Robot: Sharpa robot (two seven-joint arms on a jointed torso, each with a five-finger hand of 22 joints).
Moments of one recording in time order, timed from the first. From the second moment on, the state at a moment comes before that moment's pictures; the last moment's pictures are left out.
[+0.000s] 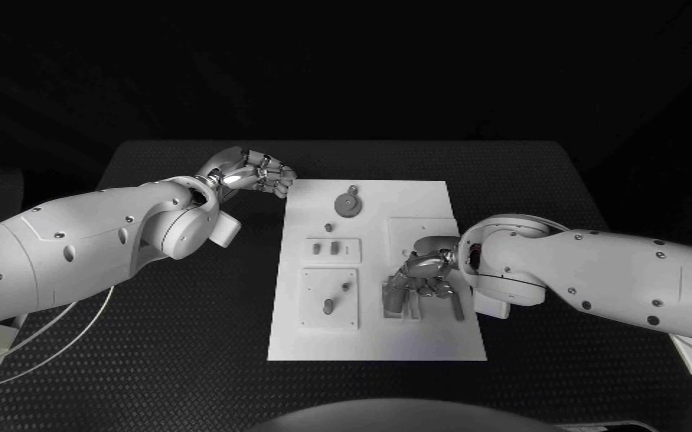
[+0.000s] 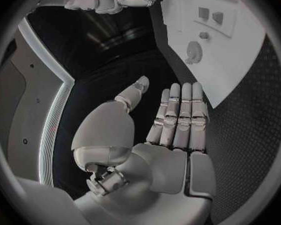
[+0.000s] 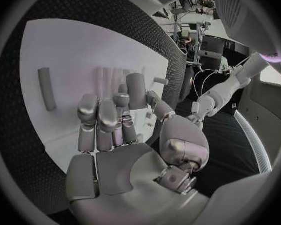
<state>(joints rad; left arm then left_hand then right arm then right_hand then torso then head) 1.25 -0.83 -0.19 1.31 -0.36 -0.21 0.25 1.01 -0.09 0.49 -0.26 0.05 0.87 0.17 0.30 0.53 1.15 0.13 0.06 0.26 0.99 0.12 0.13 0.84 0.03 0.92 0.02 0.08 0.90 1.21 -0.80 -0.24 1.62 -0.93 0.06 -0.47 0.53 0.03 0.70 -0.29 0.06 1.08 0.07 0.24 0.68 1.21 -0.04 0.89 1.15 1.31 -0.13 1.30 1.10 0.18 1.11 -0.09 1.23 1.31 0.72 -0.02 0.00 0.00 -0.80</state>
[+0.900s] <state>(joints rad) 1.25 -0.83 -0.19 1.31 -0.36 -0.20 0.24 1.01 -0.09 0.49 -0.26 0.05 0.87 0.17 0.30 0.53 1.15 0.13 0.06 0.26 0.99 0.12 0.13 0.84 0.03 0.91 0.03 0.08 0.90 1.24 -0.78 -0.24 1.58 -0.85 0.22 -0.50 0.53 0.03 0.70 -0.29 0.07 1.08 0.07 0.24 0.68 1.21 -0.04 0.89 1.15 1.31 -0.13 1.30 1.10 0.18 1.11 -0.08 1.23 1.31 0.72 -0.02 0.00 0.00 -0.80</state>
